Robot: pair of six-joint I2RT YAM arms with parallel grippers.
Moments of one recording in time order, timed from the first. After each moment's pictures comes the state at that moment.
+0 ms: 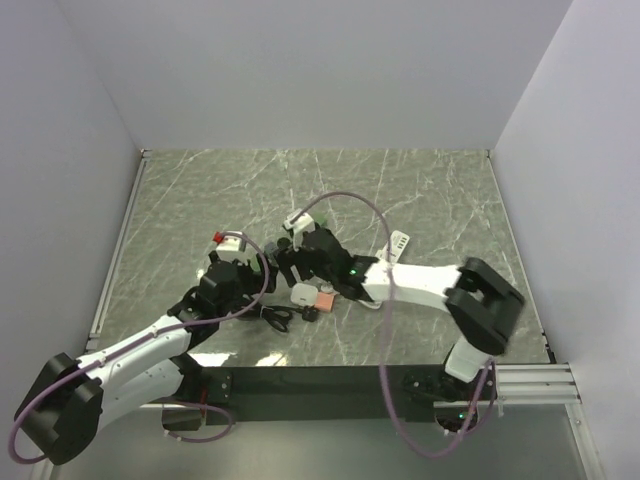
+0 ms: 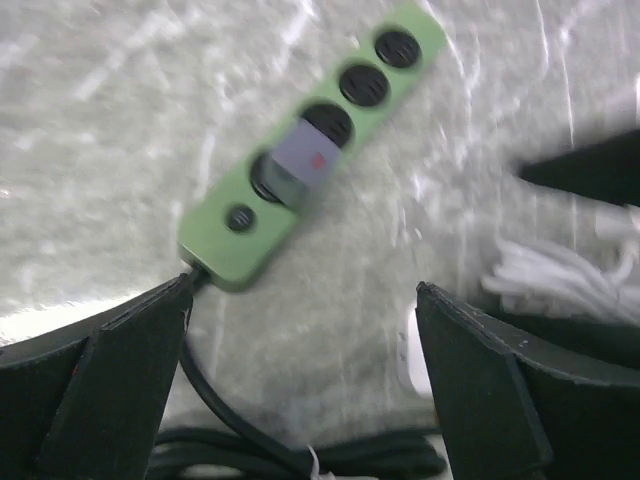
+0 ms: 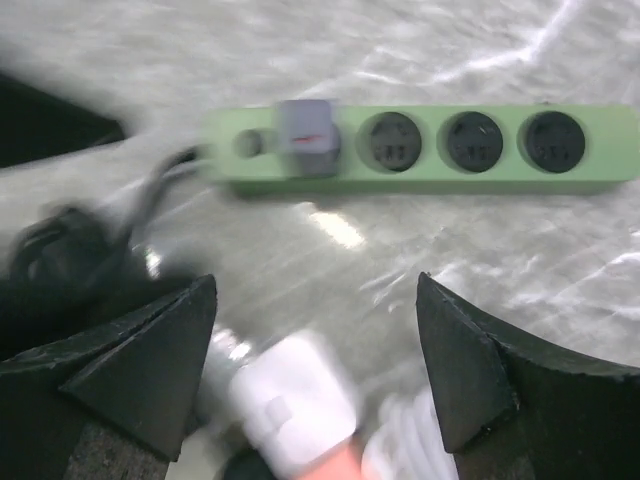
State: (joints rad) left arm -0.63 0.92 0.29 0.25 -0.27 -0.44; right arm 0.97 1.72 1.00 0.17 0.16 0.17
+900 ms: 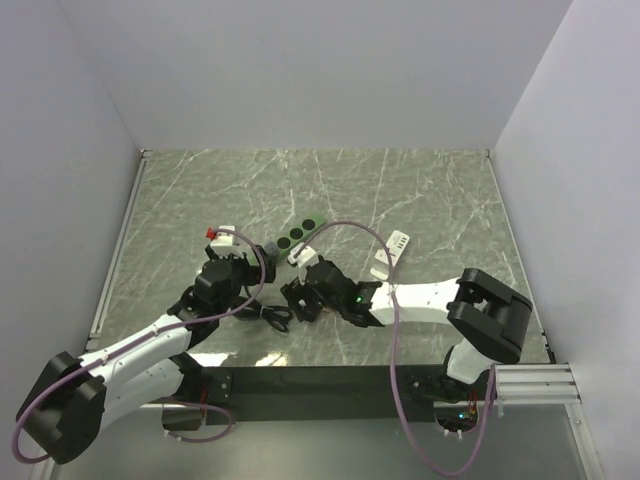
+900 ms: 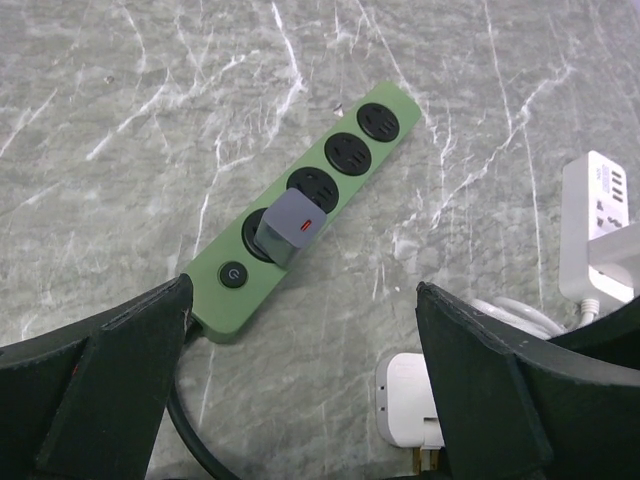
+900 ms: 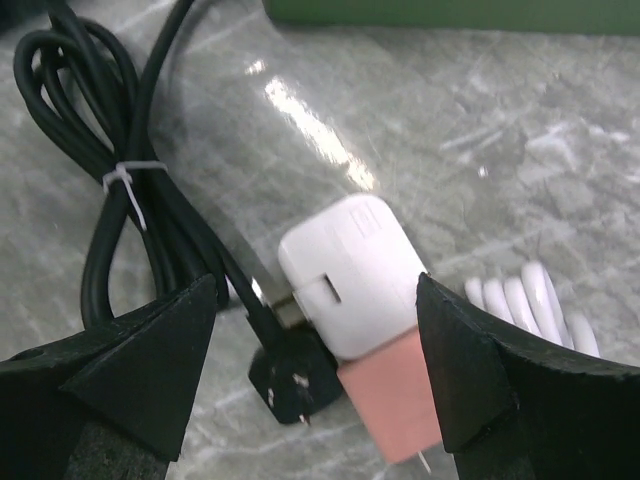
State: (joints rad) left arm -0.61 0.93 0.29 0.39 -0.29 -0.44; right arm 1.08 1.59 0.75 0.19 0.18 0.22
